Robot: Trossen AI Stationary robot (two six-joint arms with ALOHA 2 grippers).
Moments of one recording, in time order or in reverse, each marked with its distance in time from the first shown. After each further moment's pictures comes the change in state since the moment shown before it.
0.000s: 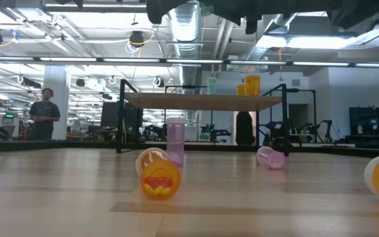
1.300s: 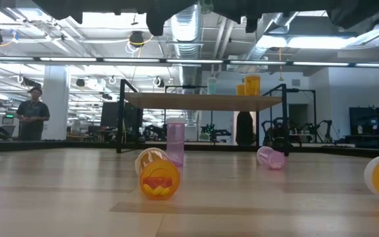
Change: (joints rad) left arm -0.006 0.038 -0.096 0.189 0.081 -0.077; right arm 0.002 -0.001 0.000 0.000 0.000 -0.010
